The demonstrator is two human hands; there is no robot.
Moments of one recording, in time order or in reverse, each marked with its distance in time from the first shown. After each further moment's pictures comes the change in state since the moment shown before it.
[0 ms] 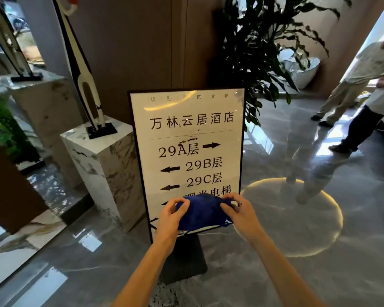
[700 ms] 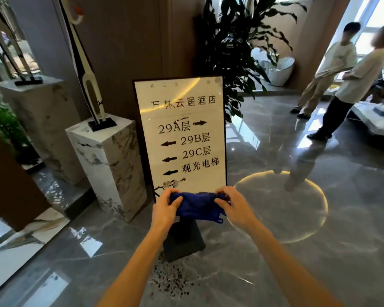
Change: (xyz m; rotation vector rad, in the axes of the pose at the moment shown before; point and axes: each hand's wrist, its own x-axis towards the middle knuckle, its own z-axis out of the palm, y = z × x) left_hand -0.154 -0.001 -0.039 0.560 0.014 0.214; right_hand -0.187 -0.020 0.021 -0.456 0.039 -0.164
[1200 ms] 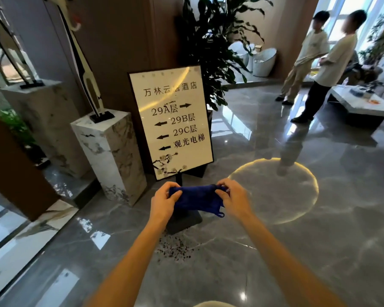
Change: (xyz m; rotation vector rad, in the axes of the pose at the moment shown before) left_hand -0.197 0.028 -0.021 0.075 -0.080 0.025; right_hand -0.211 -0.031 -0.006 -0.017 0.216 0.091
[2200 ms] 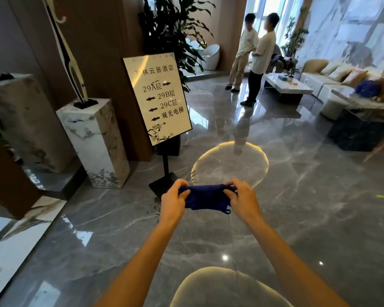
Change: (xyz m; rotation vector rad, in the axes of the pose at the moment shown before) left_hand -0.336 -0.047 -0.167 0.043 -0.257 0.190; right_hand -0.406 -0.139 0.068 -0.083 0.280 0.241
